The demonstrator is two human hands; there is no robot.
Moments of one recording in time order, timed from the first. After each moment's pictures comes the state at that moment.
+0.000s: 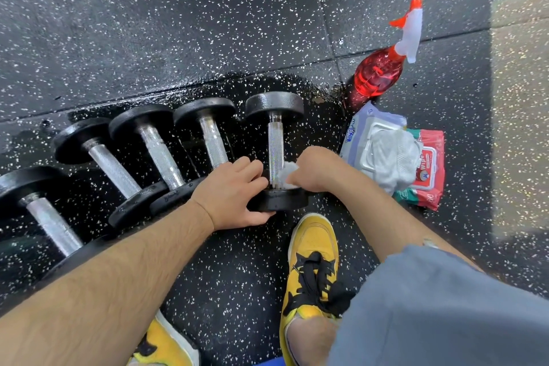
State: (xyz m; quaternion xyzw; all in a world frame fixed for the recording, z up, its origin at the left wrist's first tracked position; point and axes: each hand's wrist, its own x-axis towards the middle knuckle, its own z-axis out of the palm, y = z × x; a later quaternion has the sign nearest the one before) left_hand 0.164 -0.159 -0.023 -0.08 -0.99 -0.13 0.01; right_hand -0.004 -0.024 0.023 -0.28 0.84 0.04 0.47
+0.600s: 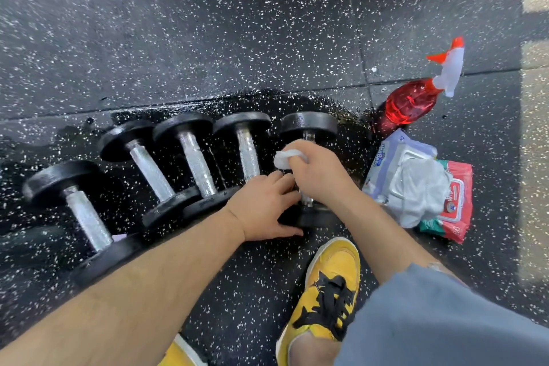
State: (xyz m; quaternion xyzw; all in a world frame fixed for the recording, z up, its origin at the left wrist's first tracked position) left_hand 0.166 -0.161 -0.023 -0.05 -0.98 -0.18 -0.05; right_hand 0.028 -0.068 0.048 -0.24 0.84 -0.29 0.39
